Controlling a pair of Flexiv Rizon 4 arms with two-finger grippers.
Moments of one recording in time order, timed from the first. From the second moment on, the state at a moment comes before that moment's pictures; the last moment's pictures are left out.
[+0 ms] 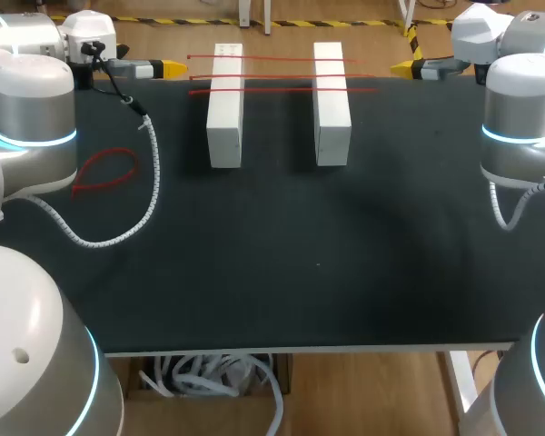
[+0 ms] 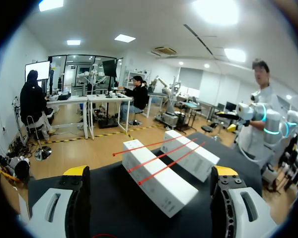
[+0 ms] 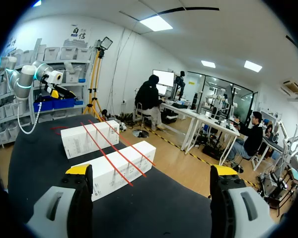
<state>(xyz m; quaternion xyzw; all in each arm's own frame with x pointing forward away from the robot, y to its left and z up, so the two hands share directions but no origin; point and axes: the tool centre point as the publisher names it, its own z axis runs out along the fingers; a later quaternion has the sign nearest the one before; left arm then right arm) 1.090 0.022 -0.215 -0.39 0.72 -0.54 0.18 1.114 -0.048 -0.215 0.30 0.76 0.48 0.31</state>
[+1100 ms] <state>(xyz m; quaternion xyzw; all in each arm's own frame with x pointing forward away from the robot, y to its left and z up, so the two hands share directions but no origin) 1.071 0.003 -0.266 -0.23 0.82 -0.51 0.11 1.114 -0.048 -0.215 0.30 0.76 0.48 0.31</state>
